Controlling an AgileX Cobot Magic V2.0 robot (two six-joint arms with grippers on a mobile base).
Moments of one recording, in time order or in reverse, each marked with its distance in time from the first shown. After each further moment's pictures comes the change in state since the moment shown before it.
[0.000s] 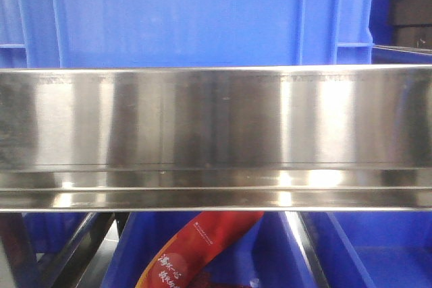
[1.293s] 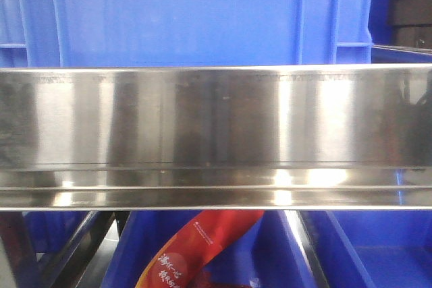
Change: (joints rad) left arm 0.000 -0.002 0.002 0.000 -0.007 0.000; right arm -0.241 -0.341 0.308 -0.127 0.044 0.115
